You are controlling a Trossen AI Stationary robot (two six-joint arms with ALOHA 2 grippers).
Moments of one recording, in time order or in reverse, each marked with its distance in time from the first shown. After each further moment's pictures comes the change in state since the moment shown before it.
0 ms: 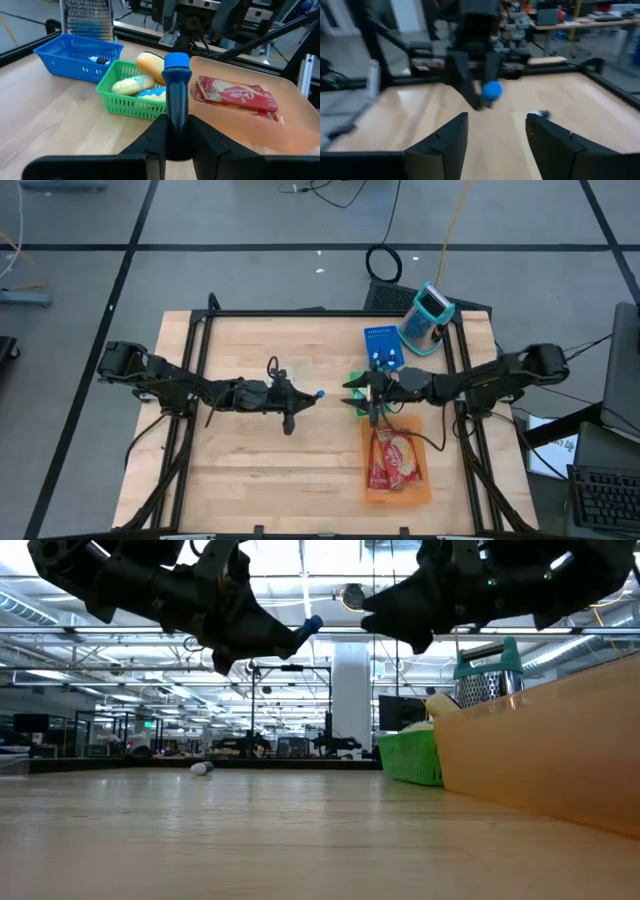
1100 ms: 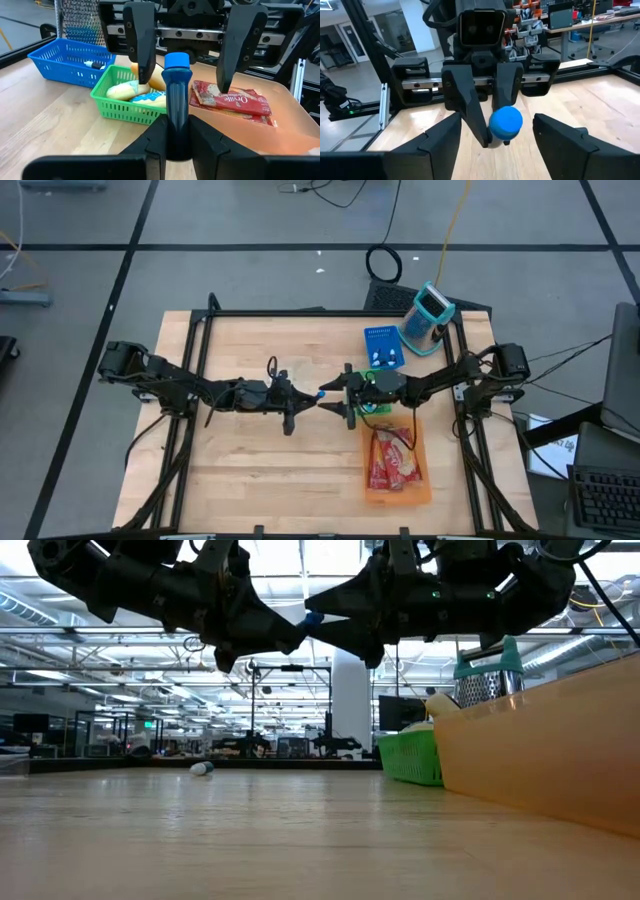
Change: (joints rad) left arm 0.000 0.004 0.001 0.031 0.014 0.002; right arm -0.016 0.335 0.175 0.242 -0.093 0.118
